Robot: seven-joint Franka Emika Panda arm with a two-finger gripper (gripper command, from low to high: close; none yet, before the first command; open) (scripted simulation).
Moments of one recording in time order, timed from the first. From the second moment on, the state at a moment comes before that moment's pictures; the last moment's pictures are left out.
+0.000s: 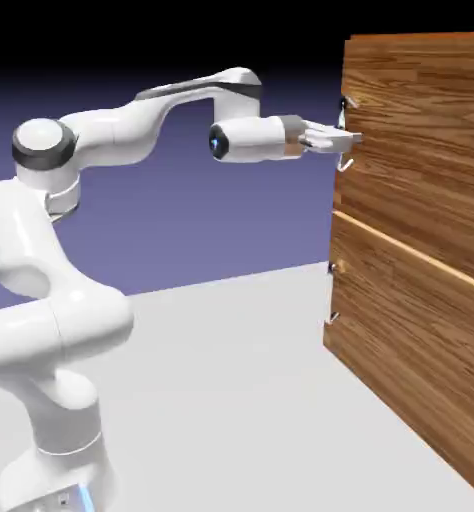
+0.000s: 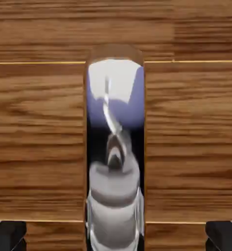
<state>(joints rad) -1.36 -0.96 1.37 -1.85 2.53 3.03 2.33</state>
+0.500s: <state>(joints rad) -0.82 -1.01 0.95 -2.38 2.43 2.68 2.25</state>
